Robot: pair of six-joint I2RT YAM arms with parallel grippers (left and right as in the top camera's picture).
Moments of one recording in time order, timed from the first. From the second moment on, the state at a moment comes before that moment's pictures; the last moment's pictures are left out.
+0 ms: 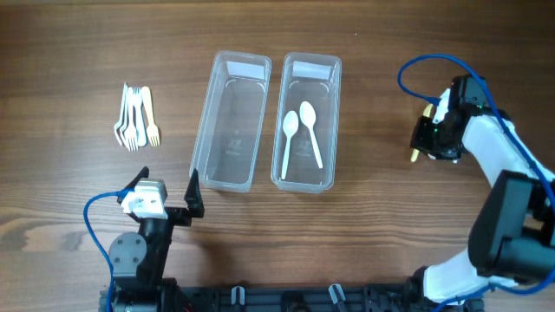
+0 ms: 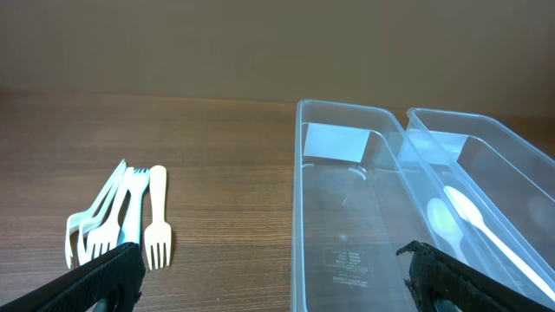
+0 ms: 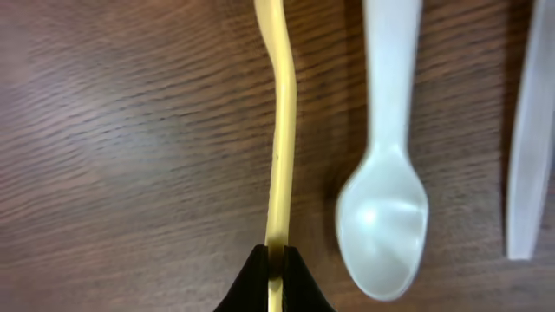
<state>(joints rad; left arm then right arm) 0.00 0.01 0.07 -0.20 0.10 -0.09 -0.21 1.75 1.05 -0.65 -0.08 0.14</state>
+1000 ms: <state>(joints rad) 0.00 0.01 0.07 -0.20 0.10 -0.09 -0.21 1.65 0.83 -0.51 -0.09 0.18</state>
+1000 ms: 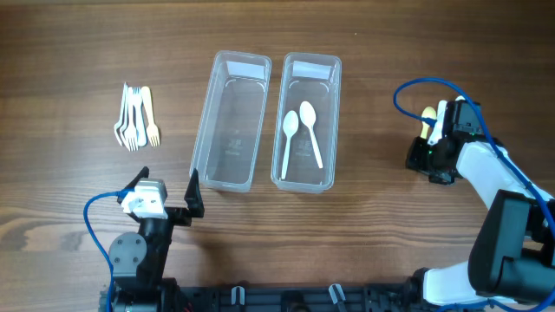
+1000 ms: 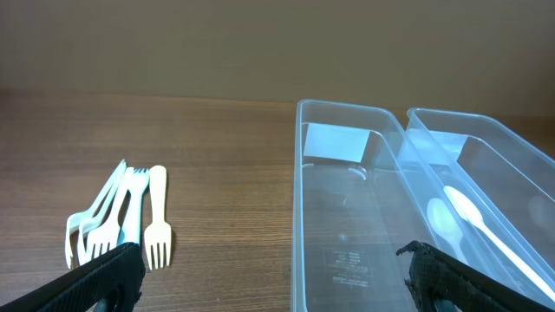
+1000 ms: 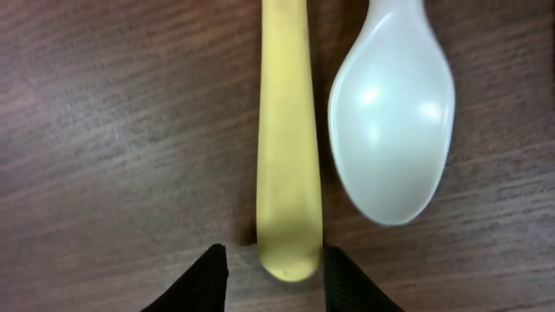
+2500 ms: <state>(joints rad) 0.00 0.01 0.07 -0.20 0.10 -0.09 -0.21 1.70 0.89 -0.43 -0.06 0.24</state>
